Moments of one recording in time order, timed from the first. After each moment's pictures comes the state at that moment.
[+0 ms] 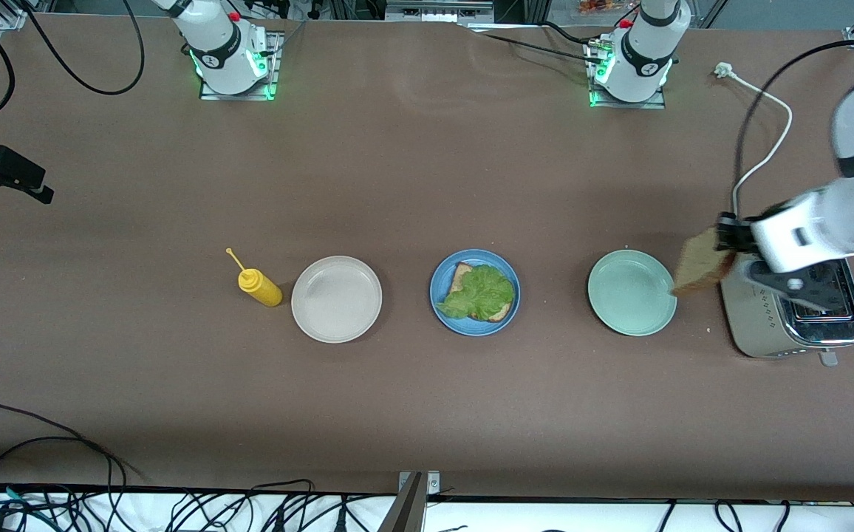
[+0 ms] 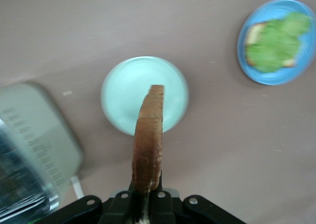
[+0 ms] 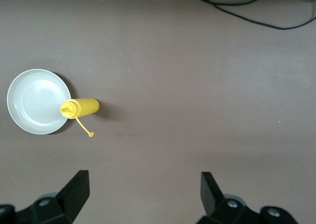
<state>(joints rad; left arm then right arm) -0.03 0.35 -0.06 -1.35 -0.04 1.48 0.28 -0.02 0.03 -0.05 -1.58 0.03 1.68 -0.09</state>
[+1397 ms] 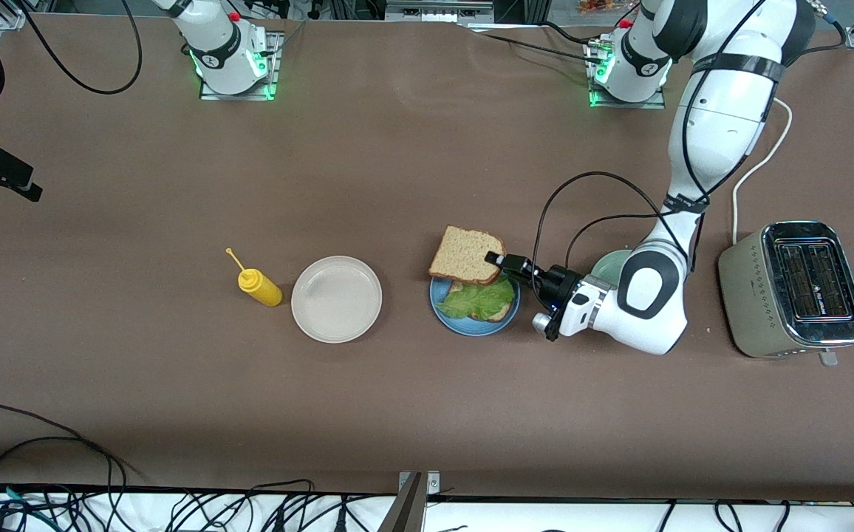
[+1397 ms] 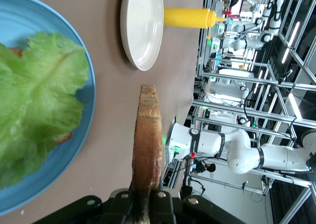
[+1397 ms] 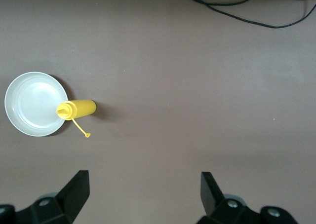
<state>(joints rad) -0.18 0.90 -0.05 -1.36 -1.13 1.55 0.58 -0.02 0.03 -0.07 -1.57 0.03 1.67 -0.09</state>
